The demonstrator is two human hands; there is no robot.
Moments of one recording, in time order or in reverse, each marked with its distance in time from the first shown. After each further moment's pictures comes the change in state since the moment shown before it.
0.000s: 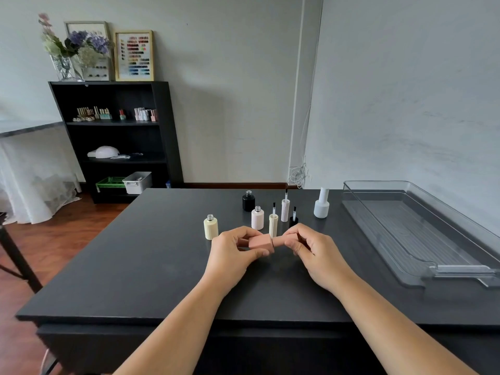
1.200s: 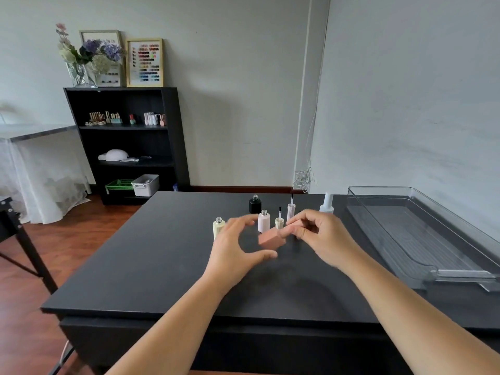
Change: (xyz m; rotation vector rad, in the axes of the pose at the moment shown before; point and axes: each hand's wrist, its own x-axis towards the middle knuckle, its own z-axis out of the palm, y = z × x) left_hand -0.005 0.010 -0.017 0.165 0.066 0.145; right_hand 0.024 -0.028 -0.025 0.055 -0.004 0.012
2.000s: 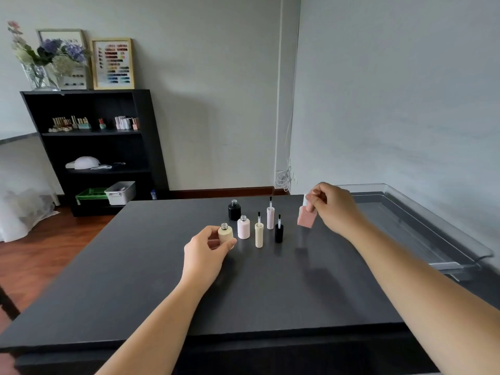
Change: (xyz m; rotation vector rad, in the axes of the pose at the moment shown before) left_hand 0.024 -0.023 0.000 -0.084 0.078 -0.333; right_hand 0.044 0.027 -0.054 -0.263 0.231 0.153
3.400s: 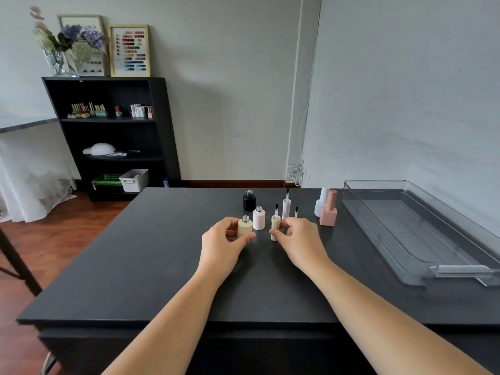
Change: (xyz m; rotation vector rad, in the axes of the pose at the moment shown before) left_hand -0.001 -0.004 0.007 -0.006 -0.031 0.046; right_hand -0.050 -0.025 0.097 0.014 -0.072 0.107
